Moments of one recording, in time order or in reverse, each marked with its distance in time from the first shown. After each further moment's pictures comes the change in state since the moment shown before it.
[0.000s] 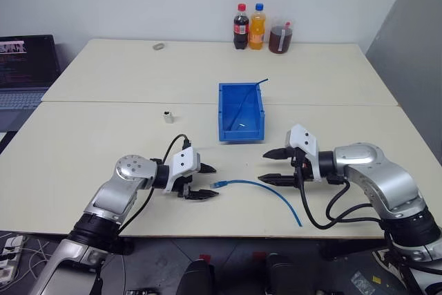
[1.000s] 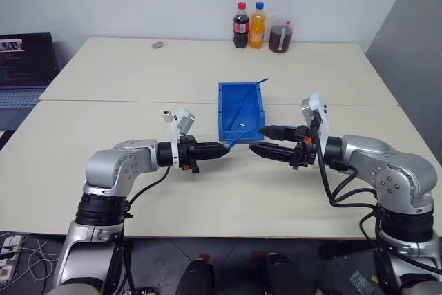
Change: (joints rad) left arm -0.159 -0.192 0.347 -0.169 -0.529 1.004 0.285; right arm -0.070 0.289 -0.339 -0.091 0.469 0.441 -0.360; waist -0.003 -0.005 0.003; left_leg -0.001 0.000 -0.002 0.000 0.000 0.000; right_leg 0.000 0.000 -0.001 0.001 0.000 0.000
